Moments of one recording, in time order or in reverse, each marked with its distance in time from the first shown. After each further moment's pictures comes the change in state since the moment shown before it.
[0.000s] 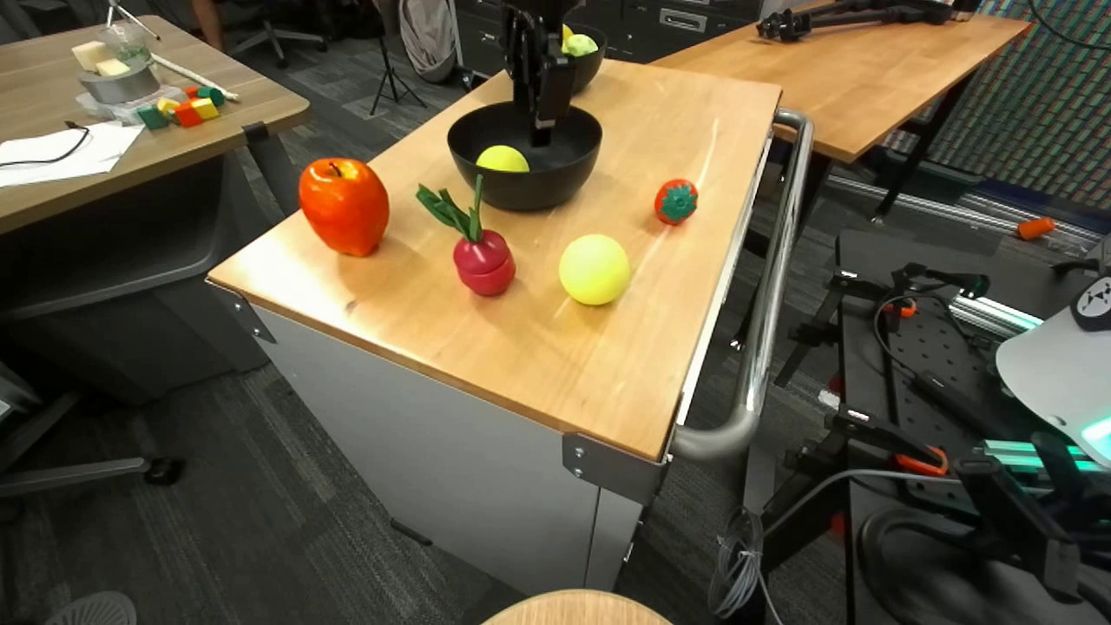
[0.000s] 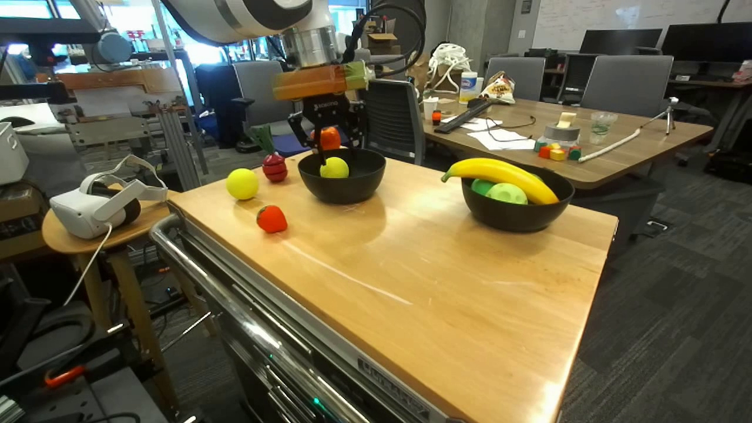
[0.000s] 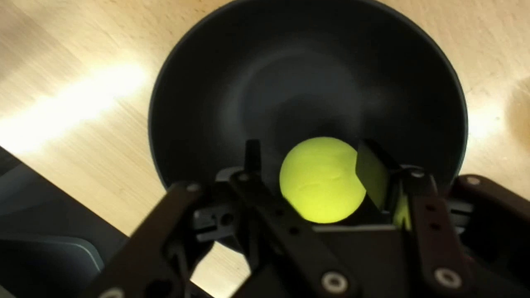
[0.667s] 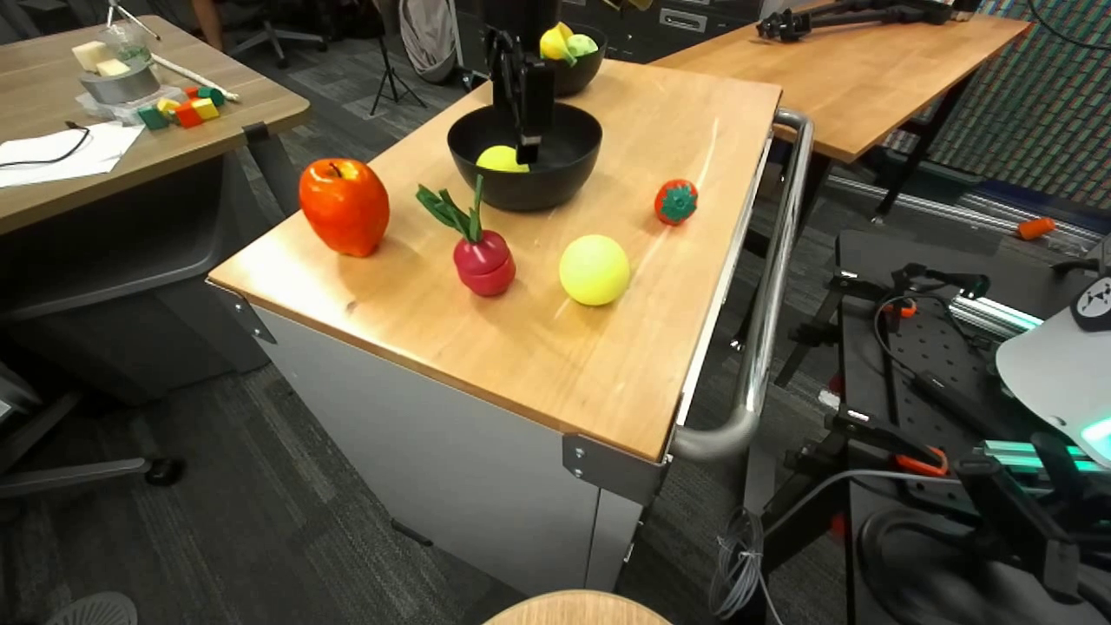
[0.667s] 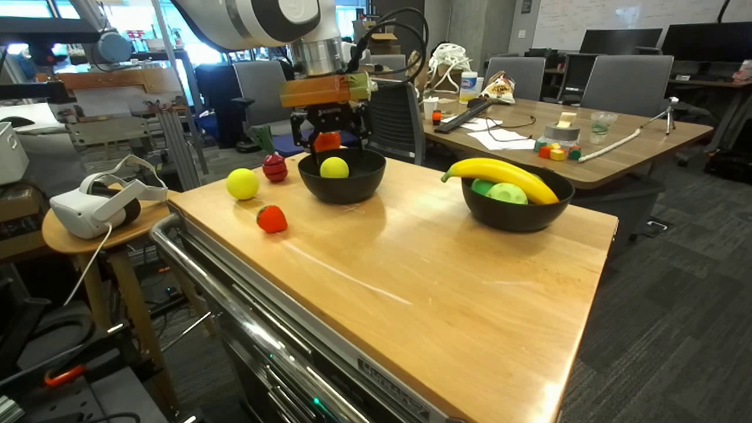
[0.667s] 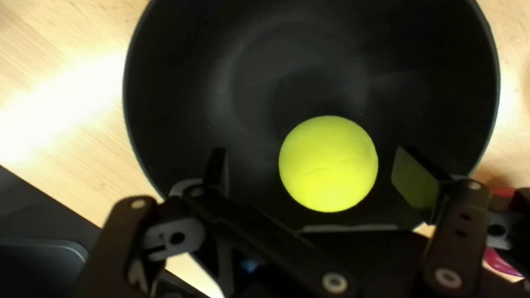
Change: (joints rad) arm 0.000 0.071 0.012 0.064 0.041 -0.002 -0.003
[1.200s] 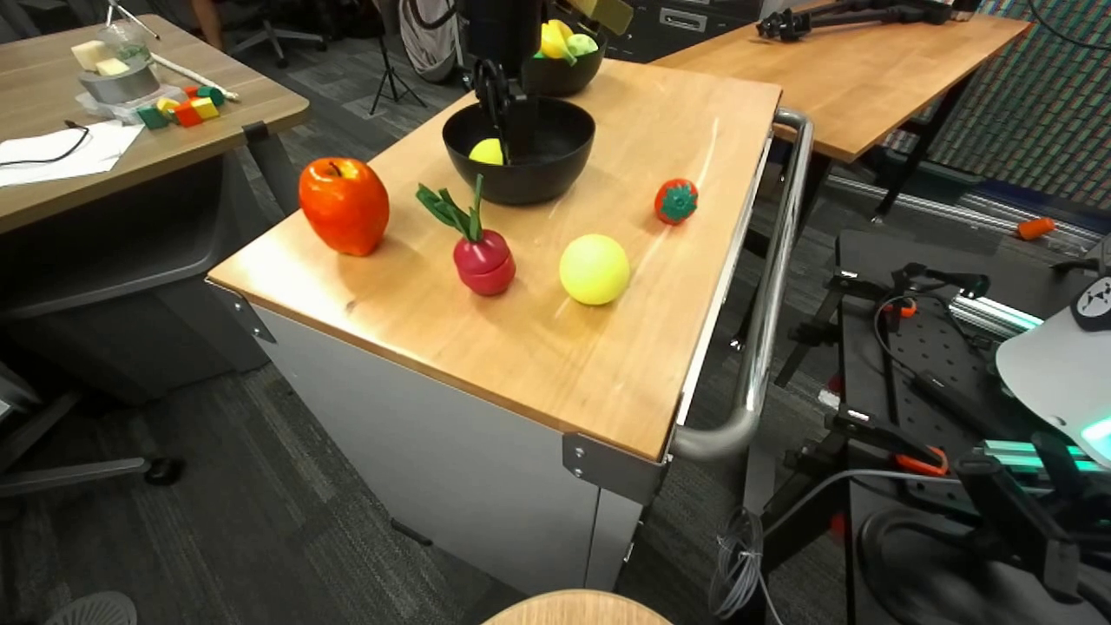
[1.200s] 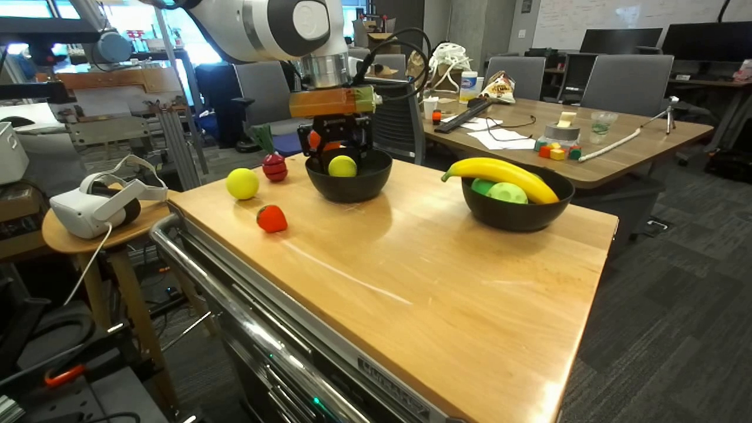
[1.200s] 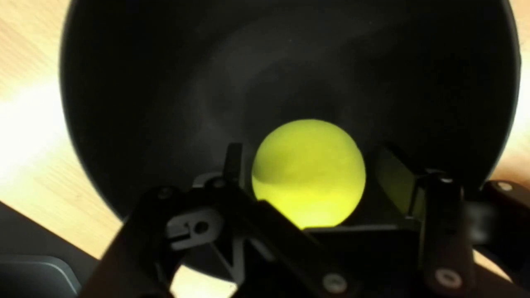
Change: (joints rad) arm 0.000 0.090 0.008 0.076 0.000 -0.029 0.001
